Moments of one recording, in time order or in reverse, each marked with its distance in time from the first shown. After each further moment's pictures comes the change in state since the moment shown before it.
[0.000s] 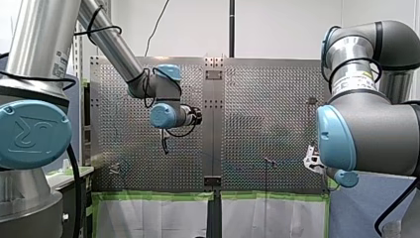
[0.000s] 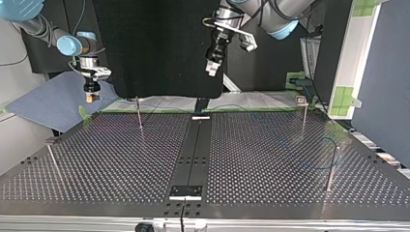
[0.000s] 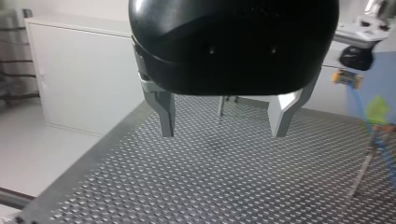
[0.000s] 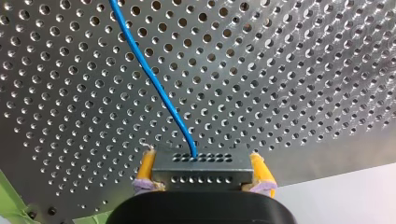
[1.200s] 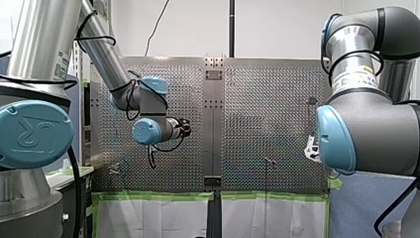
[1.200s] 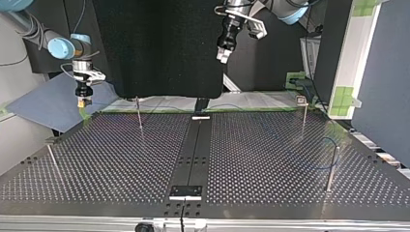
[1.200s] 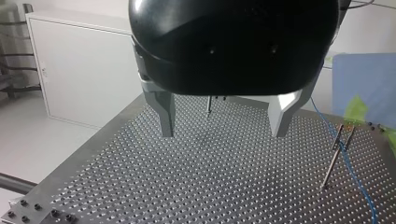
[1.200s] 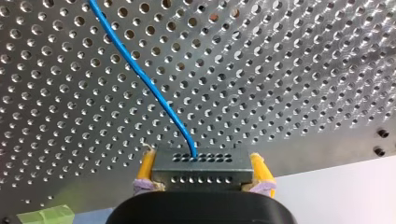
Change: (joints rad) left arm 0.018 0.000 -0.174 0.174 -0.002 -0.021; right arm 0.002 -0.088 -0.003 0.068 0.041 -0.040
